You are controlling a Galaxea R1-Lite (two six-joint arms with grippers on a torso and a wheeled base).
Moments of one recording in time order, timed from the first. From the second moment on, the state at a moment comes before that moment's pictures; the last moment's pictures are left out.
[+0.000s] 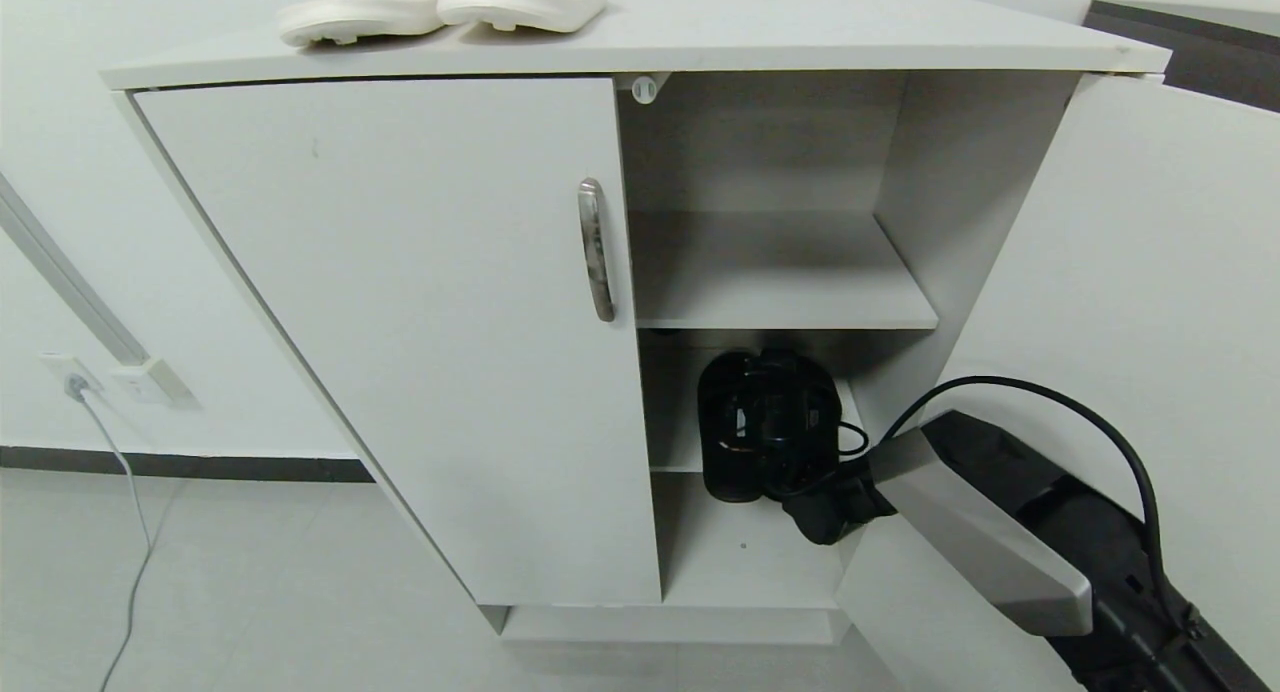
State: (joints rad) left arm 0.00 0.00 0.00 0.01 -0.01 -0.01; right arm 0.57 2.69 -1.76 -0.79 -0.66 0.08
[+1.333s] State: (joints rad) left arm 0.00 0.00 0.00 0.01 -0.01 0.00; right arm 0.73 2.23 -0.90 -1.23 -0.68 0.08
